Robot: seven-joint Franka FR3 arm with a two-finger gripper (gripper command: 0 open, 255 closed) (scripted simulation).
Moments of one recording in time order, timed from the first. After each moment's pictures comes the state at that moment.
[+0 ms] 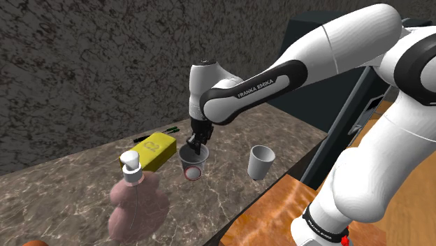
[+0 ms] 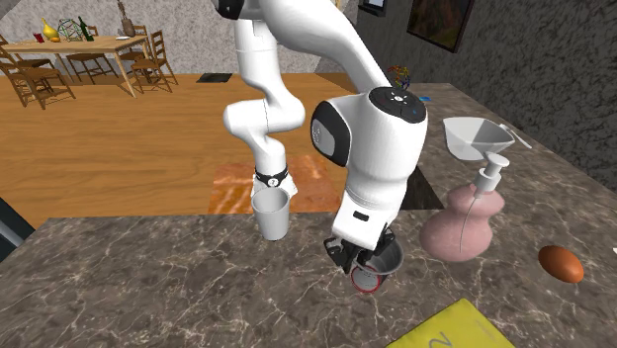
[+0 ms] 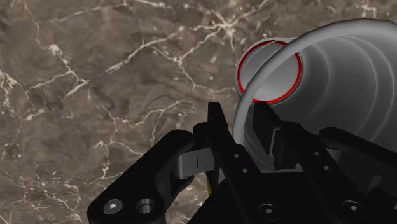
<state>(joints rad) 0.07 -0.07 0.23 -2.30 -0.03 2.22 0.22</state>
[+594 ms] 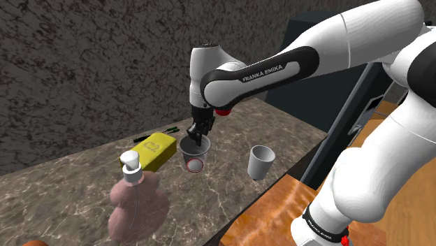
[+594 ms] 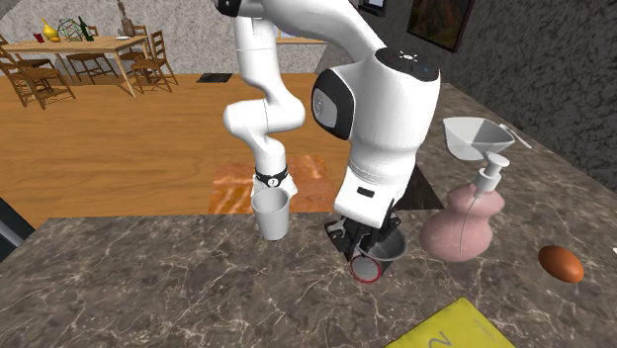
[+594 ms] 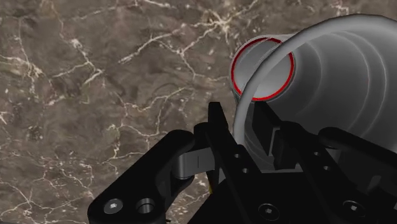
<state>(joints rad) 0.07 -0.13 0.22 -2.24 -0.01 2.10 0.20</state>
